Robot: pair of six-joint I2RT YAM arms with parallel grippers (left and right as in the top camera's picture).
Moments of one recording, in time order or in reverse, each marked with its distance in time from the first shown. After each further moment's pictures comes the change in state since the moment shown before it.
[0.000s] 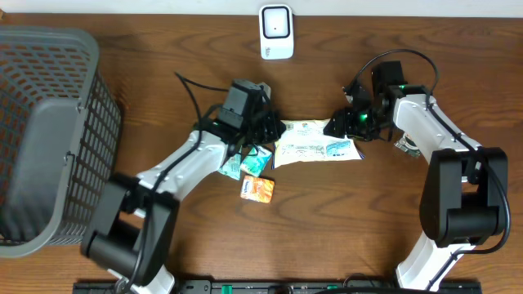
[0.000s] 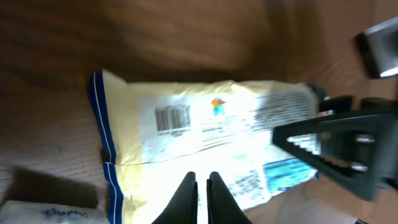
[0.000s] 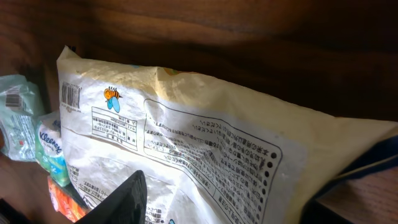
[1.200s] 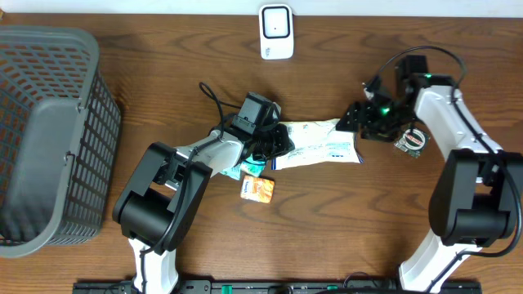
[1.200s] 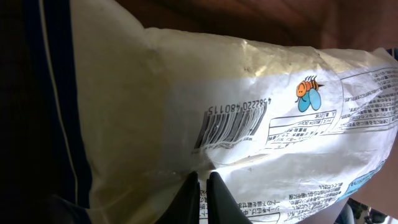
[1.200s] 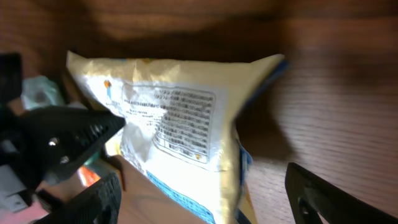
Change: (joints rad) left arm -0.034 0.208 -0.002 0.097 0.101 -0.053; right arm -0.129 0.000 0.109 -0.234 -0.056 -0.048
